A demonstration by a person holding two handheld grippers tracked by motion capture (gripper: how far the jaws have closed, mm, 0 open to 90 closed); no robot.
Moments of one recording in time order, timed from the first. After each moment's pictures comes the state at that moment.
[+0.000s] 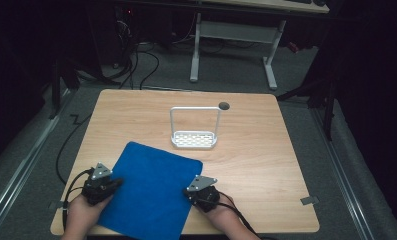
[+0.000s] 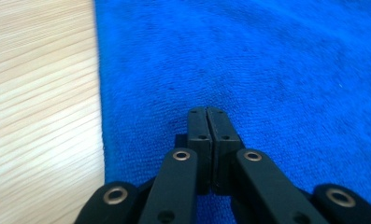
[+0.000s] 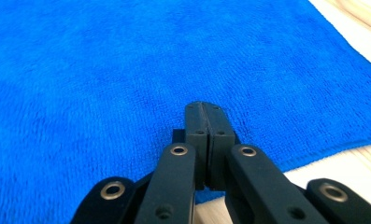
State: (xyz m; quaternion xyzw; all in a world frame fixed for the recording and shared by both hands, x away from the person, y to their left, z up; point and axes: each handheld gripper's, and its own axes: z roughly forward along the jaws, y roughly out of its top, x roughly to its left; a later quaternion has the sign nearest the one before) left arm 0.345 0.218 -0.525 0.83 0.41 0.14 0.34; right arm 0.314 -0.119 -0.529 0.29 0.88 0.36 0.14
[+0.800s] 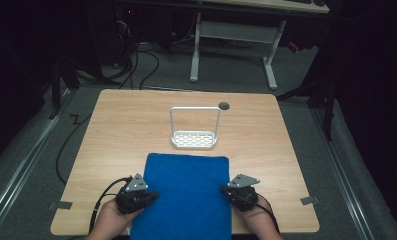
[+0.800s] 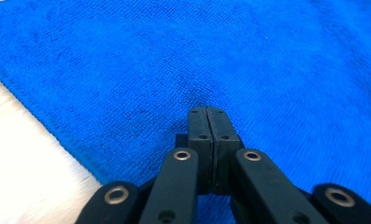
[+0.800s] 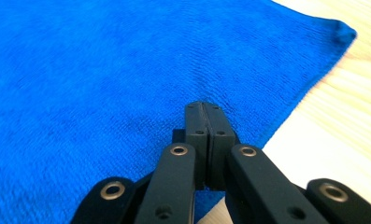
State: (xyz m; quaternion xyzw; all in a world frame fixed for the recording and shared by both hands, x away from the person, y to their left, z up) left arm 0.320 0.138 -0.528 0.87 0.29 0.05 0.39; right arm 0.304 -0.224 -0.524 0.39 0.84 0.33 0.18
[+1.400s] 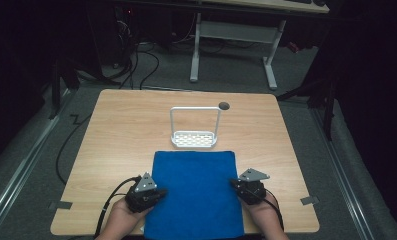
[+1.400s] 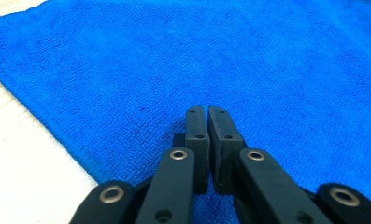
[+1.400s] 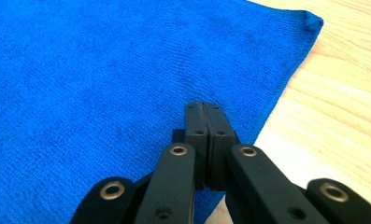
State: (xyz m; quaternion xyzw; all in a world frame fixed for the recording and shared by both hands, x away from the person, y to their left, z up) left arm 0.323 0.117 -0.533 0.86 0.29 0.08 0.41; right arm 0.319 -0.246 -0.527 0.42 0.82 0.33 0.21
